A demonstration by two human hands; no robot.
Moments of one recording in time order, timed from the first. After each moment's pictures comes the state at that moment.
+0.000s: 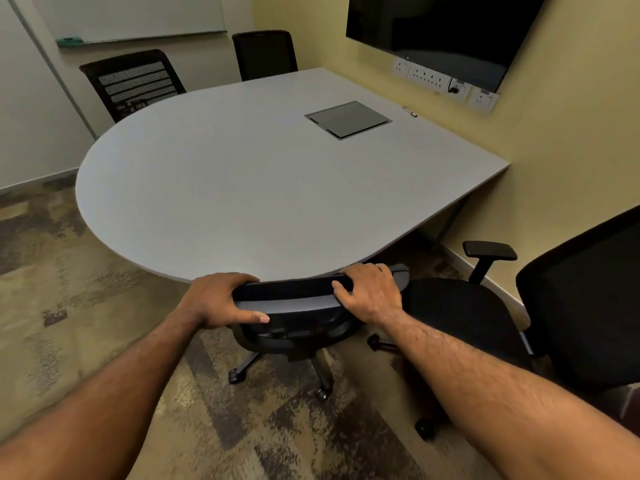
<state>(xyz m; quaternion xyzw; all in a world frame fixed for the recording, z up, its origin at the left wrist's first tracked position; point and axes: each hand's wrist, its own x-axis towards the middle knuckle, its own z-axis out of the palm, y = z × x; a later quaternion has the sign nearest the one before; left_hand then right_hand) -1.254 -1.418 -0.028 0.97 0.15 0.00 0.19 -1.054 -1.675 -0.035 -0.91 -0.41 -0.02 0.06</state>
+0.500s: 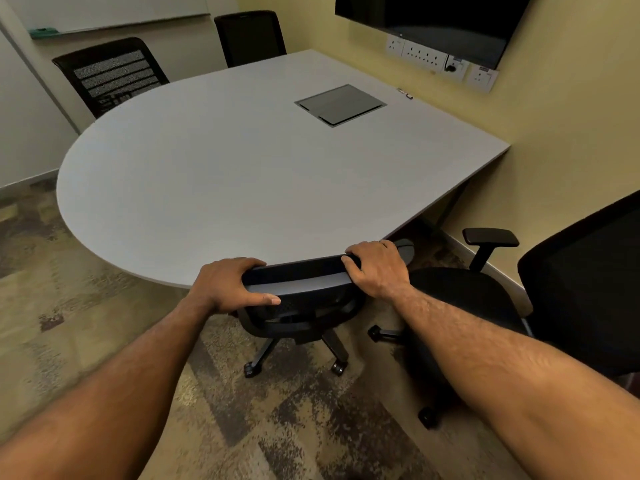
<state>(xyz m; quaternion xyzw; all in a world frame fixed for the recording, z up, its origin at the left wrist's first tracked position) -1.195 -1.418 -0.028 0.96 0.17 0.01 0.20 -0.988 -1.670 -0.042 -0.91 -0.41 0.00 0.09</state>
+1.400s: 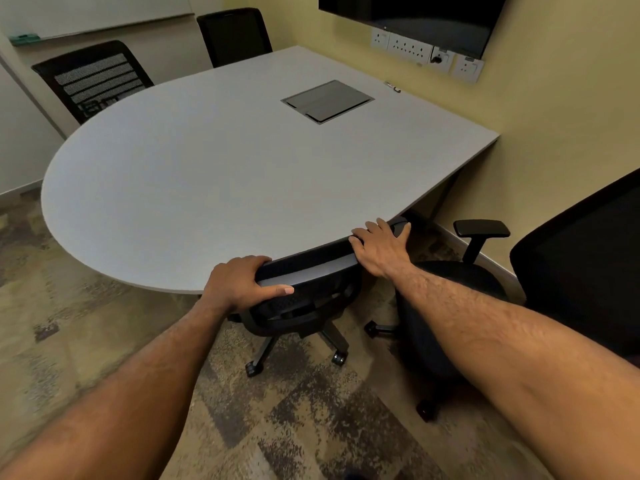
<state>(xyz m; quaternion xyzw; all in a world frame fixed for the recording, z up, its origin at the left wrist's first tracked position) -1.159 -1.459 -0.032 0.97 0.17 0.01 0.17 -0.941 -1.684 -0.040 -0.94 -0.32 0.07 0.04</state>
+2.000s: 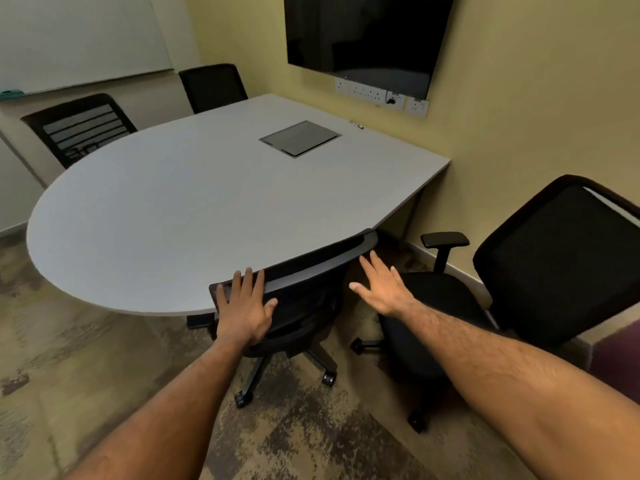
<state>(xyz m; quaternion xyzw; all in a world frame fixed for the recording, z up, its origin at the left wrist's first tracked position) -1.194 -1.520 -0.046 0.97 0.22 0.00 0.09 -1.007 -1.777 -0.042 -0.94 -0.30 0.13 0.14</state>
